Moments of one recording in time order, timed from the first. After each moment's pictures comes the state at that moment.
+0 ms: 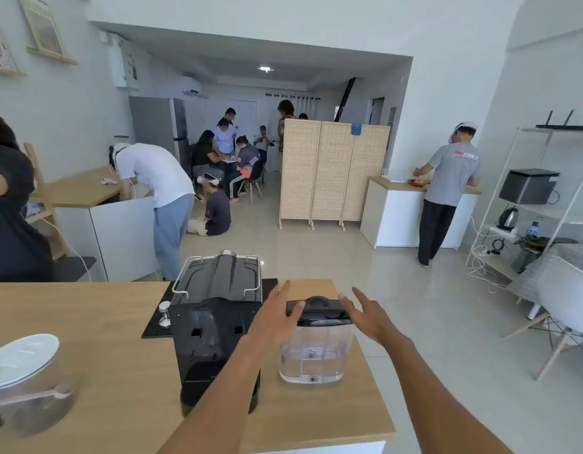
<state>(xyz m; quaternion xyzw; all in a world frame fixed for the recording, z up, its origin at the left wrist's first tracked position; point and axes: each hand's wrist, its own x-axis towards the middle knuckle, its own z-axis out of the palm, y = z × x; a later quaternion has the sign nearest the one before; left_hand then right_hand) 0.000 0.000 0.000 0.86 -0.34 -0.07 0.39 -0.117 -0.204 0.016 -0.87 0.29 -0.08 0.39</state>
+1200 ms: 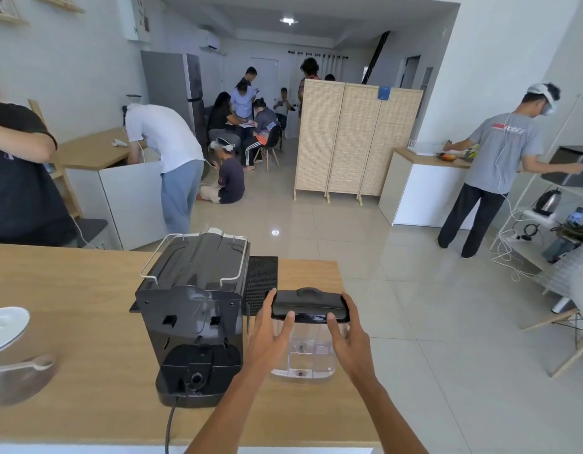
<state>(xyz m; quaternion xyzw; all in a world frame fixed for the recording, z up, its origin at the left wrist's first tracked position) -0.025 -0.038 -0.068 0.80 -0.19 -0.08 0.56 -0.100 -0.212 -0.089 -0.81 0.19 -0.24 0.50</state>
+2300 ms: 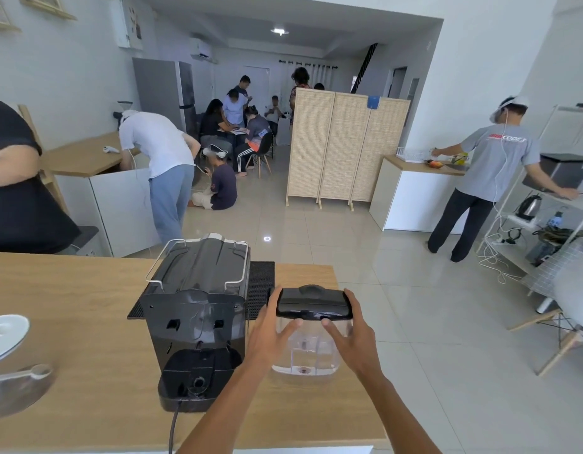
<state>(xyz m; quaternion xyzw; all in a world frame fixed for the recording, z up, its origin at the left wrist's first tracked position) -0.026 -0.027 -0.039 0.82 -0.25 -0.08 0.51 -0.110 -0.209 -0.063 -0.84 0.18 -0.26 0.44</state>
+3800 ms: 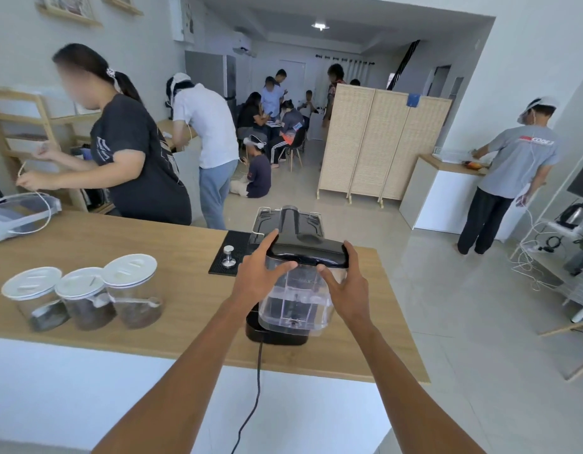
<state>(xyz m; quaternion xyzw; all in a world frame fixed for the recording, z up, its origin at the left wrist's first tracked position) -0.027 0.187 0.030 0.84 -0.21 0.03 0.49 -0.115 0.008 0.014 -0.83 0.13 -0.30 0.45</state>
